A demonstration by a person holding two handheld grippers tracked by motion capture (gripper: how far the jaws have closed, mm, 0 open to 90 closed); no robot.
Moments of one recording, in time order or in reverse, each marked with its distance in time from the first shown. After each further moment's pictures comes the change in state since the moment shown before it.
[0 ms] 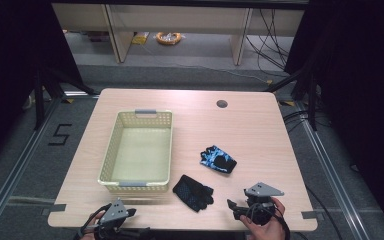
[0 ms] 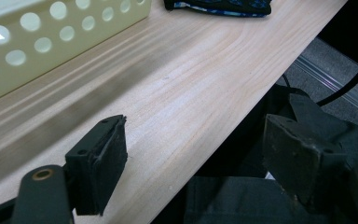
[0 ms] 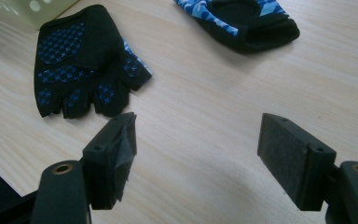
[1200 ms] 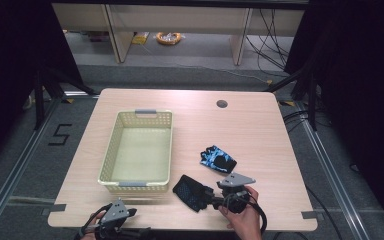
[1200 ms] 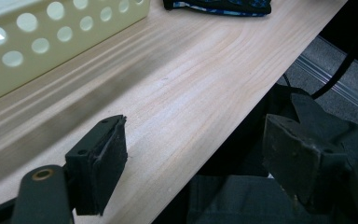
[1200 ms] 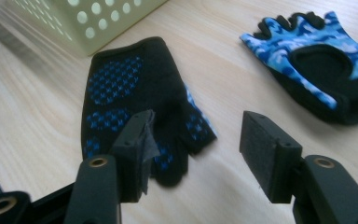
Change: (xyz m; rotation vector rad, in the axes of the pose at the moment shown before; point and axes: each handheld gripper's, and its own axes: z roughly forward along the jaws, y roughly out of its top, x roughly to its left) left arm -0.003 0.000 0.003 -0.017 -0.004 -0.037; right arm 0.035 0.038 0.045 0.007 0.110 -0.084
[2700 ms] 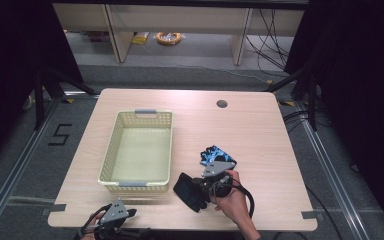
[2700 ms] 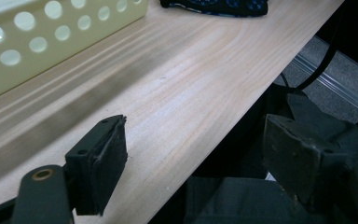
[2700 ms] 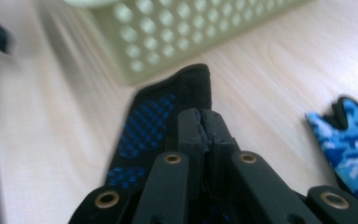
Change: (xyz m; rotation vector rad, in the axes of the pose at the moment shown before) left arm 0.000 0.000 -0.002 0.002 -0.002 0.002; right arm 0.006 0.044 0.022 -0.013 0.199 -0.263
